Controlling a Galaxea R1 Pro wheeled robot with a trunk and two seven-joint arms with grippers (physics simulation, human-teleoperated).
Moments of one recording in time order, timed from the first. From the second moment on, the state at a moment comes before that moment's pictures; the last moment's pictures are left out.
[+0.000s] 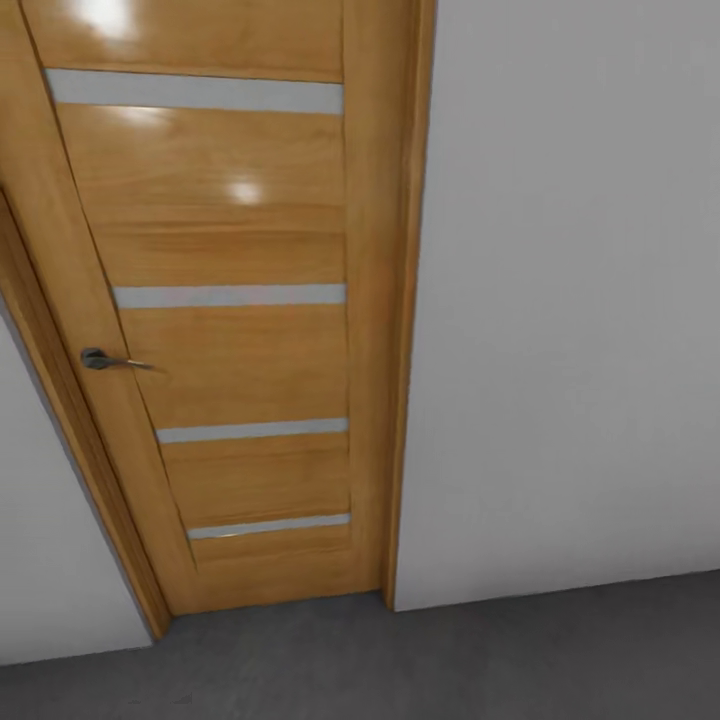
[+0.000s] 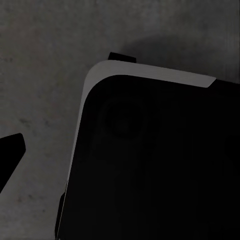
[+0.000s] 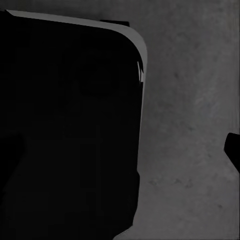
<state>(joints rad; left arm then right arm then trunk) 0.00 0.01 0.00 -0.07 0.22 -0.12 0.01 0.00 -0.04 0.00 0.01 0.06 -0.12 0.00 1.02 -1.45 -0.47</state>
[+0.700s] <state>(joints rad) 0.00 0.01 0.00 -0.07 0.22 -0.12 0.01 0.00 -0.04 0.00 0.01 0.06 -0.12 0.00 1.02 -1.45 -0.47</state>
